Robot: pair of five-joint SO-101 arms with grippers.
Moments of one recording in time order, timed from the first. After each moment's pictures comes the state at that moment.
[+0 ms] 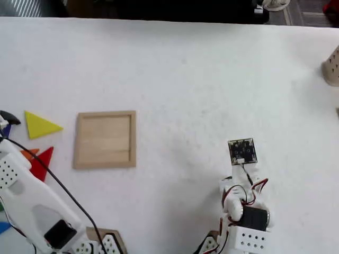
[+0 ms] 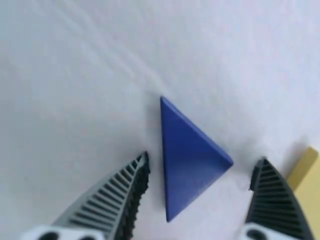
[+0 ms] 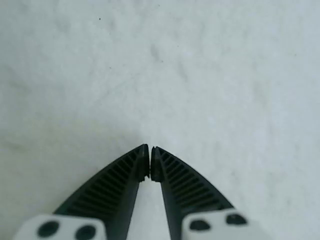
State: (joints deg) left arm -52.6 74.1 -76.9 92.5 -2.3; right arm 7.1 -102.2 96.5 72.3 19.1
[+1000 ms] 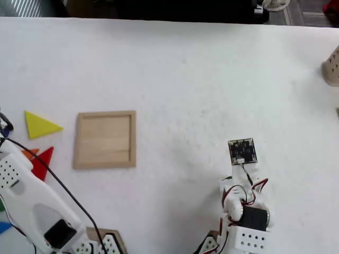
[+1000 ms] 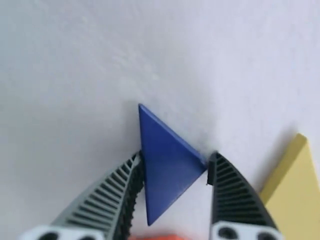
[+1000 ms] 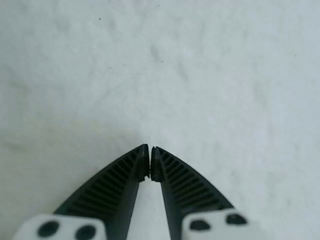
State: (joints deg) left arm -52.6 76.1 -85.7 98.9 -2.3; right arm 7.1 -102.2 96.5 72.3 19.1
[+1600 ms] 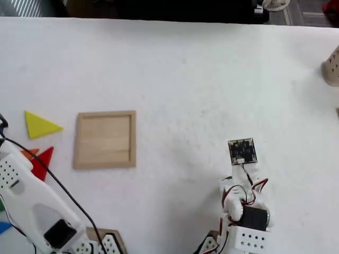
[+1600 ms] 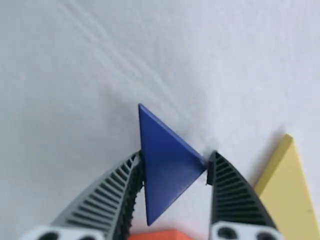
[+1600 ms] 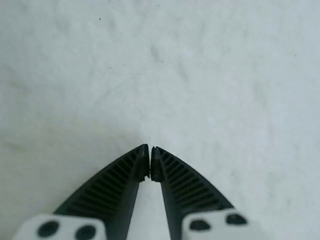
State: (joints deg) left arm -52.7 76.2 -92.3 101.8 -2.4; right arm 7.1 -102.2 96.5 72.3 19.1
